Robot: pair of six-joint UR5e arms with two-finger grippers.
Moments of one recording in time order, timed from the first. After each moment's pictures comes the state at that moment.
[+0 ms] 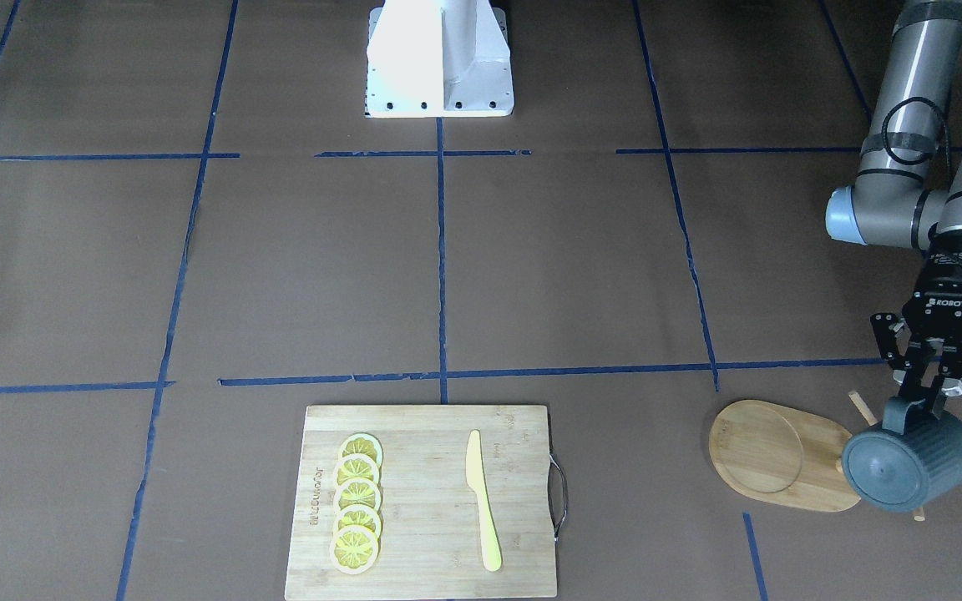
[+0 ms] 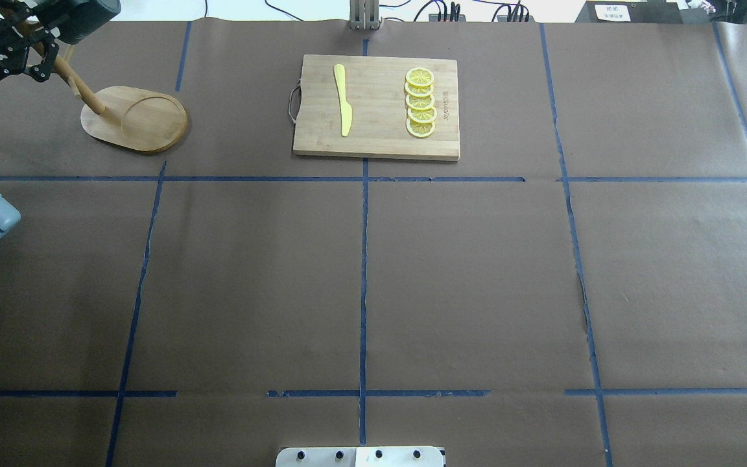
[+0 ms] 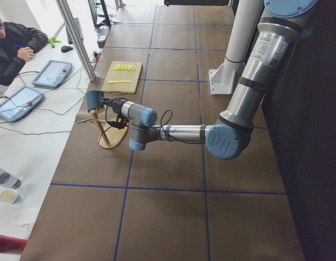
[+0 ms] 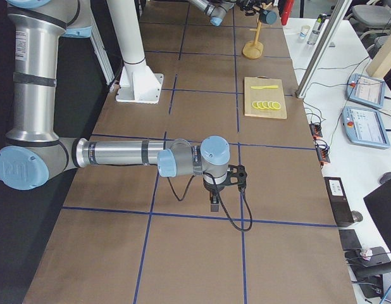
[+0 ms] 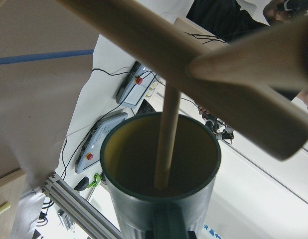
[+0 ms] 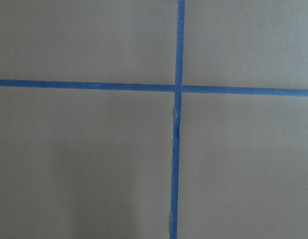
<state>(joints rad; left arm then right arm) -1.06 -1.92 -1.12 -3.46 -1.57 -2.90 1.50 -1.70 1.74 -1.46 2.33 0.13</state>
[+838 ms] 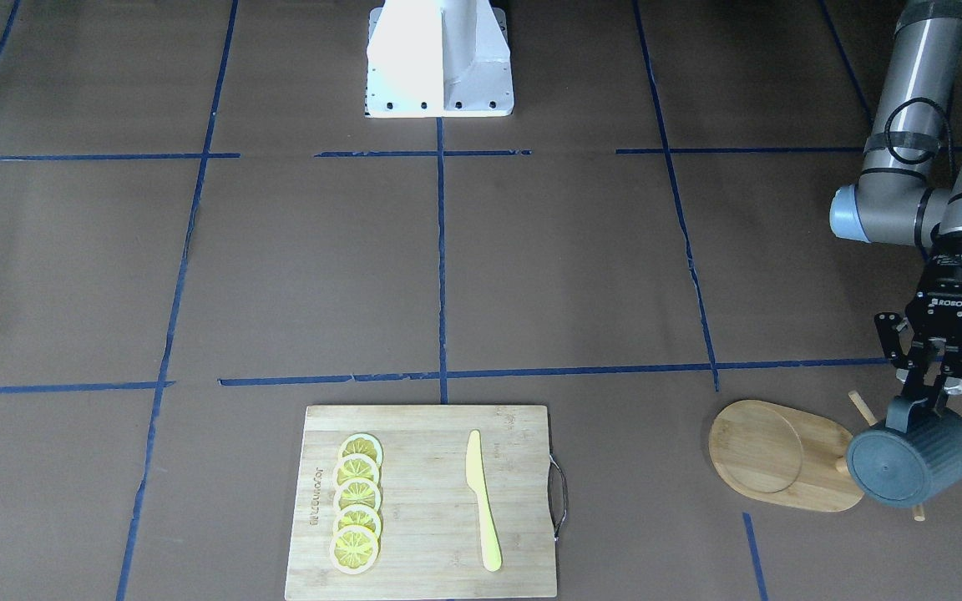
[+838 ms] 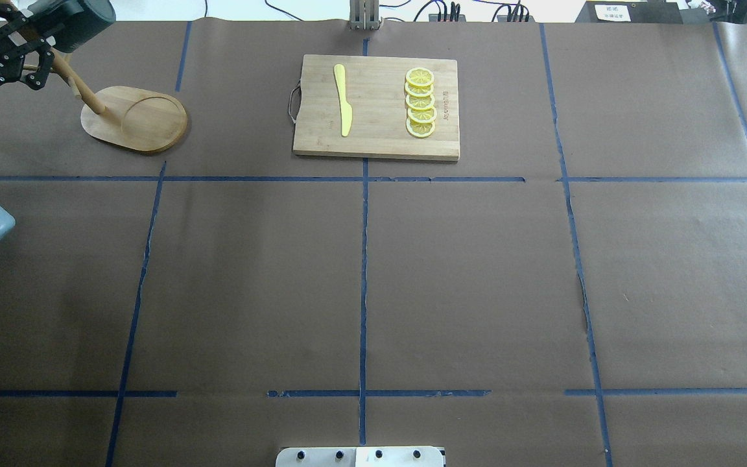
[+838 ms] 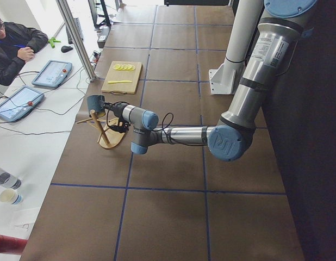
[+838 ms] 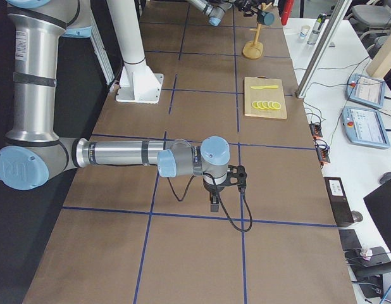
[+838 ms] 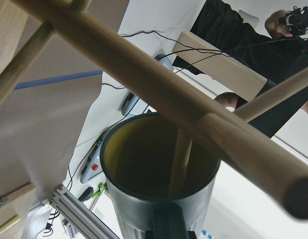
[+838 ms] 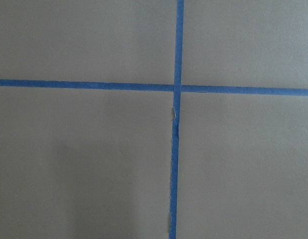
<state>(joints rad) -1.05 -1.90 -1.11 -3.46 -1.58 -2.90 1.50 -1.70 1.74 -1.46 2.32 0.13</state>
